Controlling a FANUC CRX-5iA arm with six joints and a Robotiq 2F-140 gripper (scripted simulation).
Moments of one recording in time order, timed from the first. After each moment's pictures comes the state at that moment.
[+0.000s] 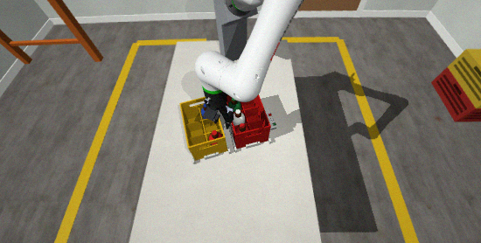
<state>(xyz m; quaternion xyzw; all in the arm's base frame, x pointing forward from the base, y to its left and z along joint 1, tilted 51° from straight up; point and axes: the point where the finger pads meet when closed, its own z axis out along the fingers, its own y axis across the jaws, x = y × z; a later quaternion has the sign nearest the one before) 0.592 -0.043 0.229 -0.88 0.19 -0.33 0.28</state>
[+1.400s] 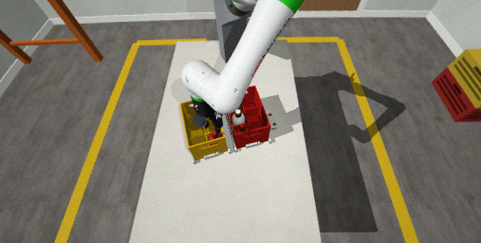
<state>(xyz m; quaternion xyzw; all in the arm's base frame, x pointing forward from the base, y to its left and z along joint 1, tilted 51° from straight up) 0.630 -0.079 0.205 -0.88 0.19 -0.33 0.28</state>
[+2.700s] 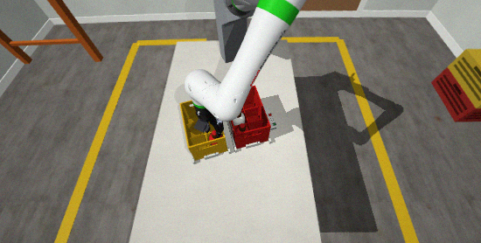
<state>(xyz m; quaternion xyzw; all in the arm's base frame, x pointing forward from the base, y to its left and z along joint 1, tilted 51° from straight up) 0.661 -0.063 0.177 -0.88 0.19 -0.33 0.28</state>
